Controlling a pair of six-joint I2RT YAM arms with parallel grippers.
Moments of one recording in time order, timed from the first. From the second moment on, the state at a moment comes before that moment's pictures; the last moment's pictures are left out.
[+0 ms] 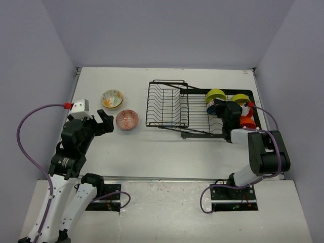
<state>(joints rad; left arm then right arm) -0.21 0.54 0.79 -0.54 -0.13 -0.33 0.08 1.55 0.55 0.73 0.16 1.37</state>
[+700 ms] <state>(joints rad) -0.21 0.56 0.79 -0.54 -0.10 -0.31 0.08 1.56 0.51 1.14 -0.10 1.10</state>
